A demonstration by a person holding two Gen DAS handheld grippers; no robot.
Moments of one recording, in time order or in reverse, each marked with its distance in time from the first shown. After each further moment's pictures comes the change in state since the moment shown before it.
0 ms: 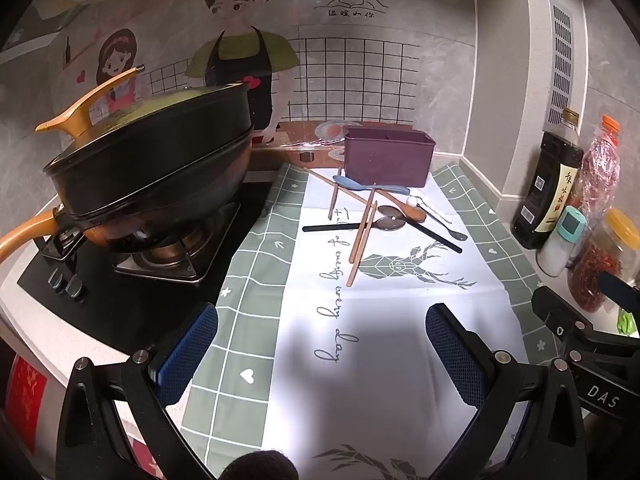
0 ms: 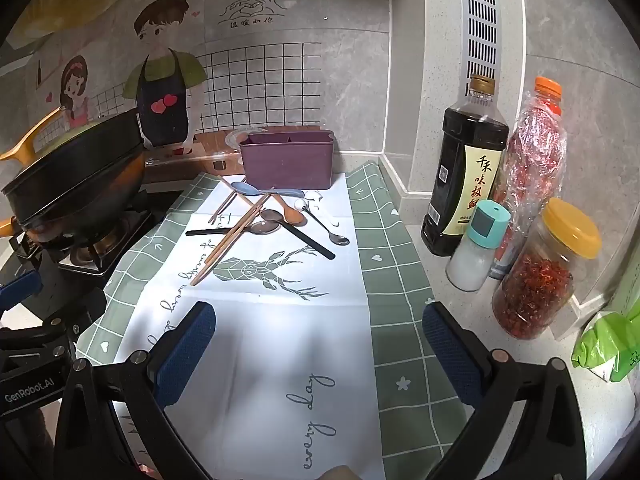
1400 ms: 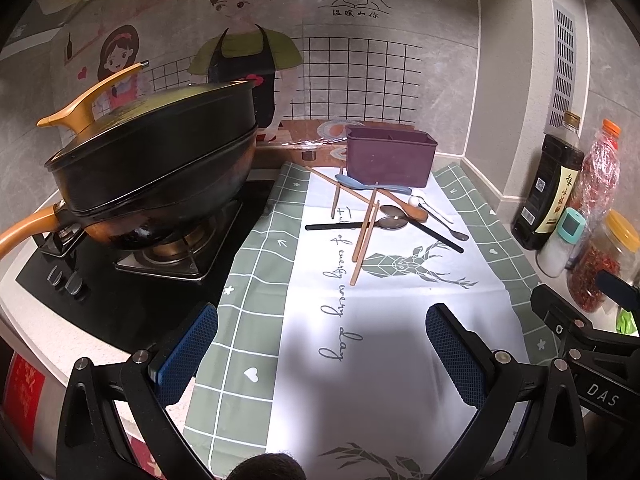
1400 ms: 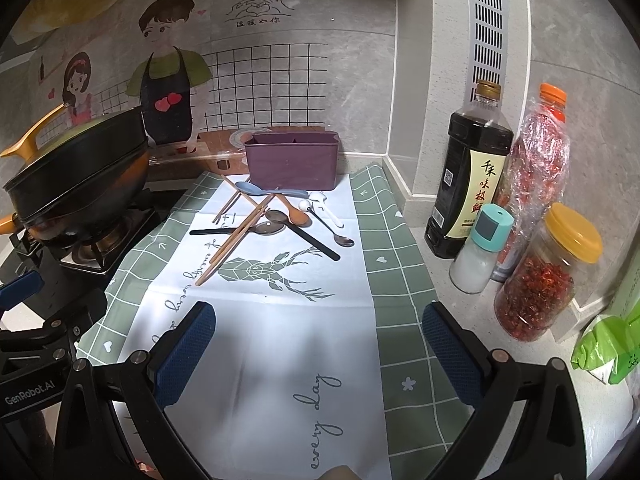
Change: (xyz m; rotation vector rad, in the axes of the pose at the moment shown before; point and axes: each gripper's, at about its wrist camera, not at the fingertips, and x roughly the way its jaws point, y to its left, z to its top) left arm 0.000 0.006 0.000 -0.009 -0.001 -0.001; right arm 0.000 0.006 0.002 -0.010 -0.001 -0.007
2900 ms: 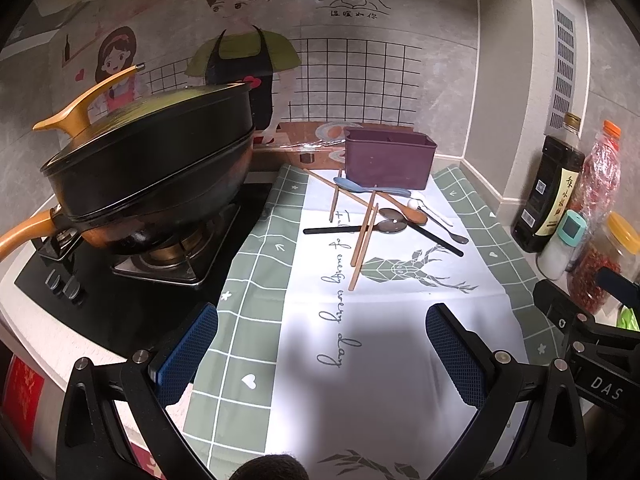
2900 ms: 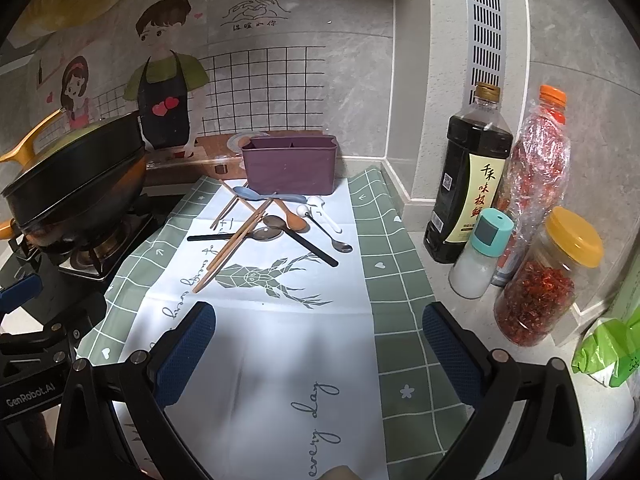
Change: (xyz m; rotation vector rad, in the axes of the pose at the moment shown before) left arm 0.005 -0.002 0.004 0.002 -0.005 -0.008; right arm 0.004 -0.005 0.006 0.003 -0.009 0.002
